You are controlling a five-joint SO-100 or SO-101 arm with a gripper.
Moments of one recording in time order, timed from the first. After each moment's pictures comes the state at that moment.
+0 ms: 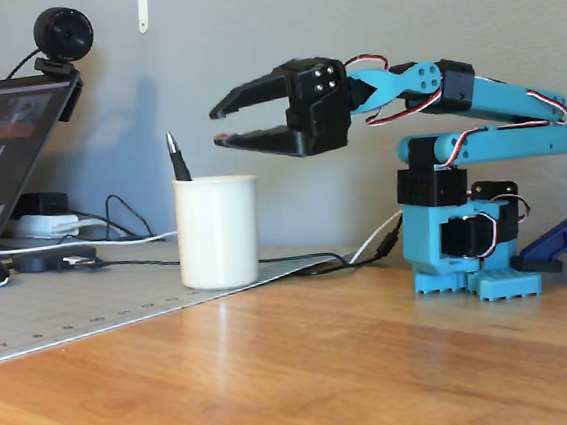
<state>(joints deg) 28.1 176.6 172.8 14.6 -13.8</state>
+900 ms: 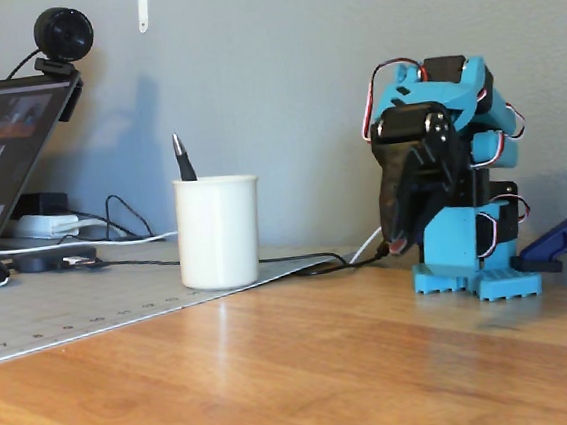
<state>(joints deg) -6.0 184.2 172.8 54.1 -2.6</state>
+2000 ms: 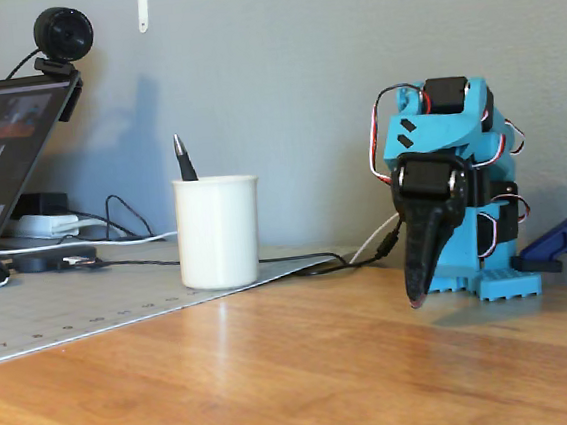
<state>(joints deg) -6.6 190.5 180.5 67.1 -16.3</state>
